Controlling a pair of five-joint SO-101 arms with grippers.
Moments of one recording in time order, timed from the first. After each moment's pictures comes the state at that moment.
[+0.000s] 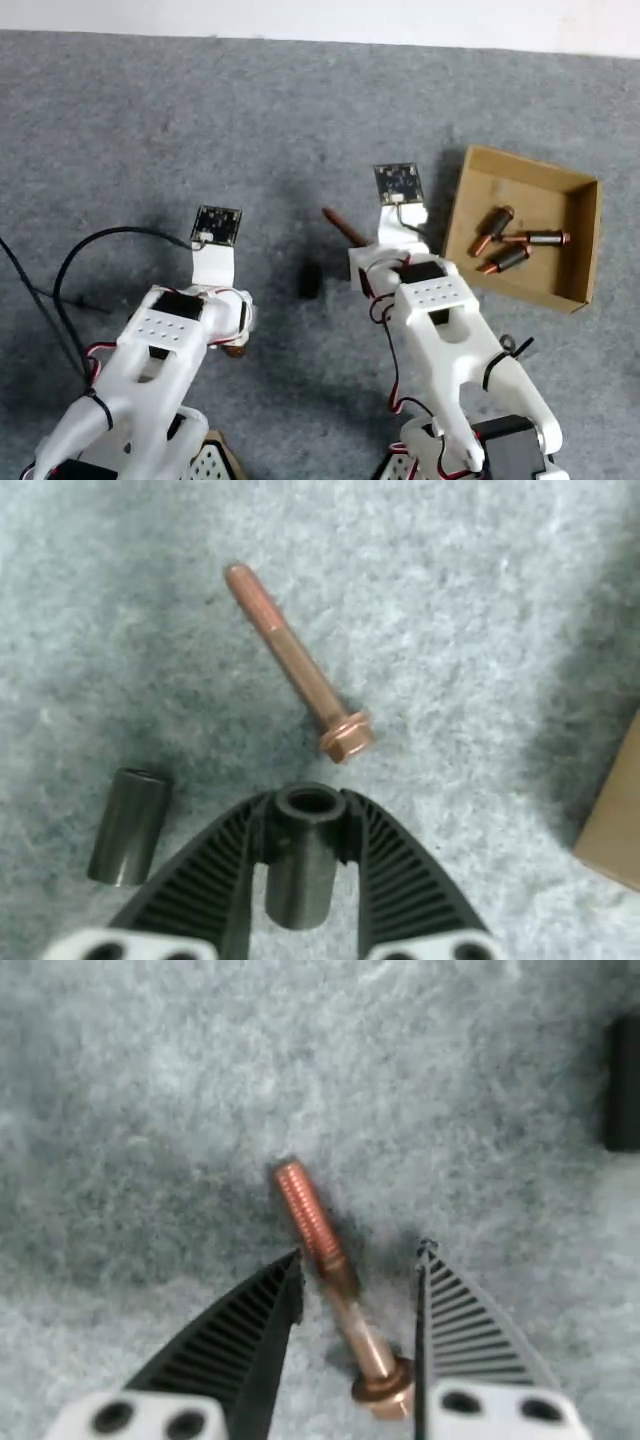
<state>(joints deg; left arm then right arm) 6.8 -35.6 70.4 45.6 11.6 -18.5 -20.3 54.3 30.1 -4.0</state>
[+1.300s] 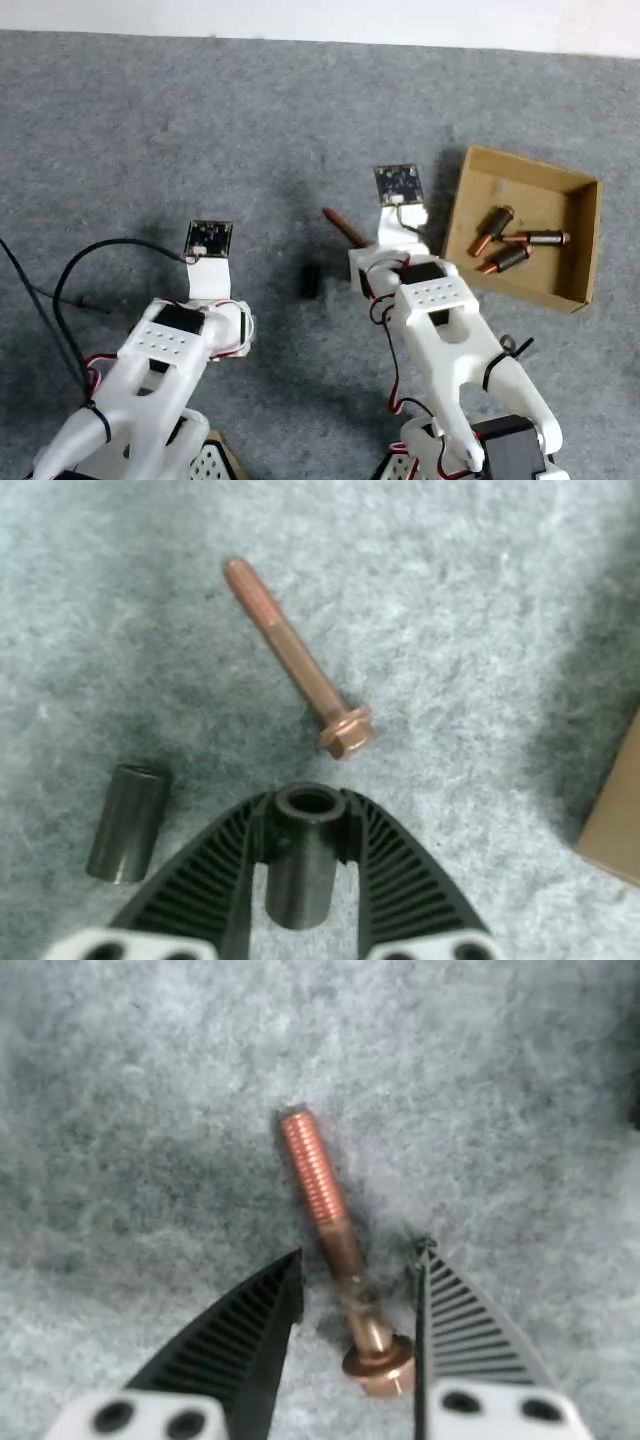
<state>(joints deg) 10.1 -36.4 75.6 45.7 18.7 -18.5 -20.3 54.6 30.1 -4.0</state>
